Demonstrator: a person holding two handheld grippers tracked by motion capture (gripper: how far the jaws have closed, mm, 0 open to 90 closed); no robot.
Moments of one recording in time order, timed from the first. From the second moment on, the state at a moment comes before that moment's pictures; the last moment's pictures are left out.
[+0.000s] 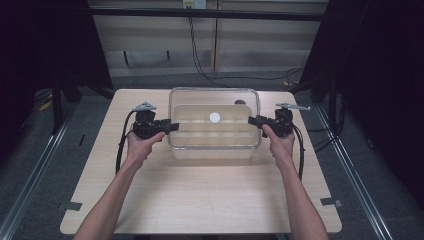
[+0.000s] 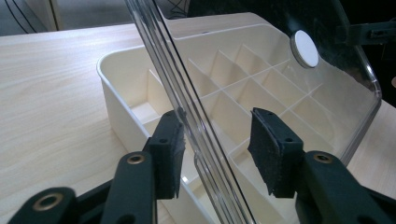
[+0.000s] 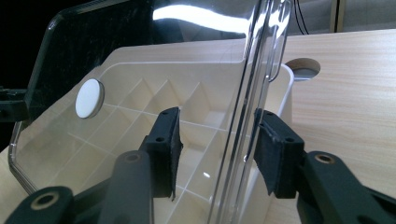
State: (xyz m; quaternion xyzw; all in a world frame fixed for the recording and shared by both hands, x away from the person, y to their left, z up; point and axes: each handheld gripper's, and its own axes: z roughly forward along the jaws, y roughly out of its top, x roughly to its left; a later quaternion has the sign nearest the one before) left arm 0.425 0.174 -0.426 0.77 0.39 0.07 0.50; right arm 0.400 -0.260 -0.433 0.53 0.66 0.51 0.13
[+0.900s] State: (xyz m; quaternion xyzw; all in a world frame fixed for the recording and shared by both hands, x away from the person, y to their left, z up) left arm 0.409 0.185 -0.414 0.76 0.37 0.08 0.52; right arm 0.385 -0.267 -0.417 0.52 0.65 0.54 0.12
